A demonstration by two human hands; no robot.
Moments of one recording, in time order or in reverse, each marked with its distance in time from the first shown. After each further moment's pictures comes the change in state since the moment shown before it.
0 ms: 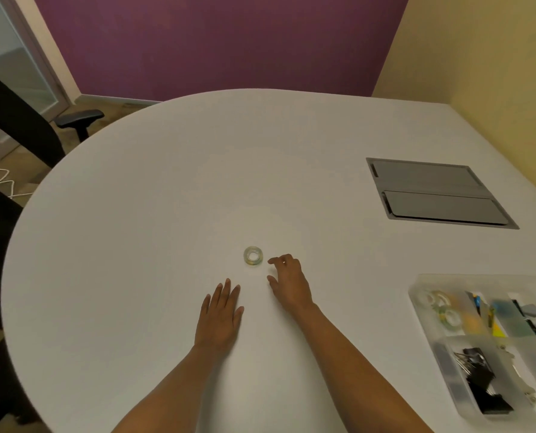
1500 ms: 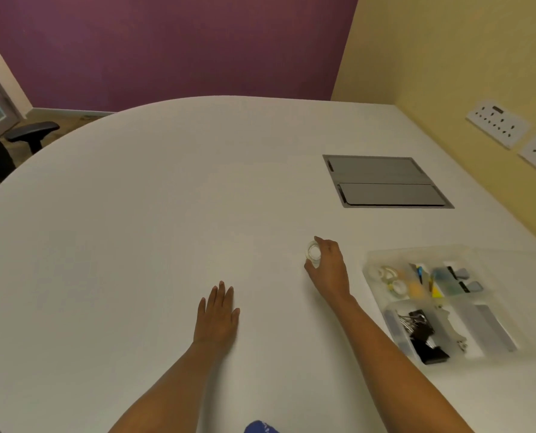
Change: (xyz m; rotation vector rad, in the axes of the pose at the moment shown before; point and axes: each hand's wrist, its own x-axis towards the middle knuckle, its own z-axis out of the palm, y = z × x) left_hand -0.023 0.067 0.003 0.024 -0.107 0.051; right_hand -0.063 0.099 -0.080 0.225 0.364 0.246
